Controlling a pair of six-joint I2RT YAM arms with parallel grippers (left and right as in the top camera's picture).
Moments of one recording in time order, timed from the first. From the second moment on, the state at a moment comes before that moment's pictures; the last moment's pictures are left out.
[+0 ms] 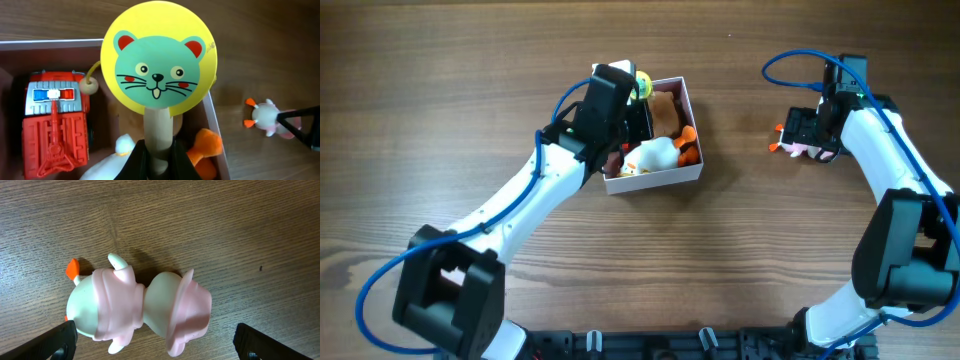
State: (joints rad) left arm -0.50 1.69 1.19 -0.29 0.10 -0.59; right arm -0.11 1.81 1.24 -0.69 0.19 0.11
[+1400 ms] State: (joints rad) left arm -0.03 1.49 1.20 -0.66 -0.20 -0.65; right arm -0.11 1.81 1.24 -0.69 0.19 0.11
